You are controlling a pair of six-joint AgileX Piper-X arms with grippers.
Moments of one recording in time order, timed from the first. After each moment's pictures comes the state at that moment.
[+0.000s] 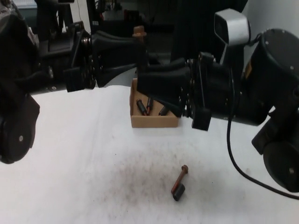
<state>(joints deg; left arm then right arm) -18.3 73.8 -39.5 -49.4 69.1 -39.4 34.1 78.5 -40.6 -46.3 -48.0 27.5</state>
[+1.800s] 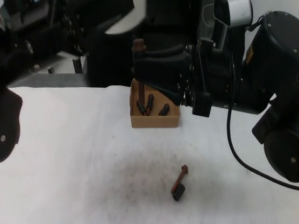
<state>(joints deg) -17.3 68.1 -39.5 -54.9 57.2 -45.9 34.1 78.1 -43.0 -44.1 -48.3 28.6</state>
